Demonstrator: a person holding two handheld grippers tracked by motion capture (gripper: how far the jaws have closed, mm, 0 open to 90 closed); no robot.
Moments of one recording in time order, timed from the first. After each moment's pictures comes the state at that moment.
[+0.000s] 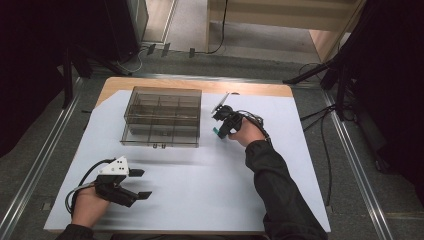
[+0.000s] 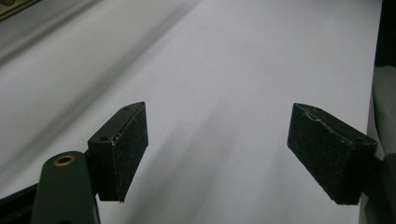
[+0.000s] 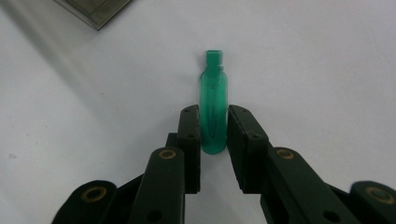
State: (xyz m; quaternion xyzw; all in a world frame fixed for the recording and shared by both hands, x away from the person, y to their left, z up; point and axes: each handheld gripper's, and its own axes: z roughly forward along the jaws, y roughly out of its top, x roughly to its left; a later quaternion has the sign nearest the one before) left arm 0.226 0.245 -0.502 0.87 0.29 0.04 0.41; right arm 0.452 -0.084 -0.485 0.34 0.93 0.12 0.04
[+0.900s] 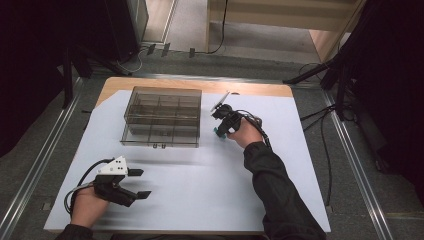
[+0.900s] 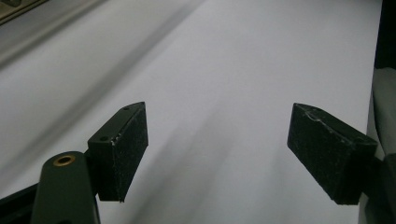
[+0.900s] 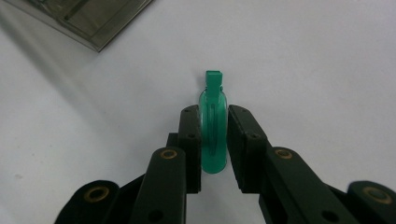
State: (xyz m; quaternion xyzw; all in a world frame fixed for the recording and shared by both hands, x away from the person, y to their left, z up) left arm 0.225 0.247 -0.501 0.86 0.29 0.04 0.41; right arm 0.453 -0.082 -0.484 0.36 0.92 0.14 0.04
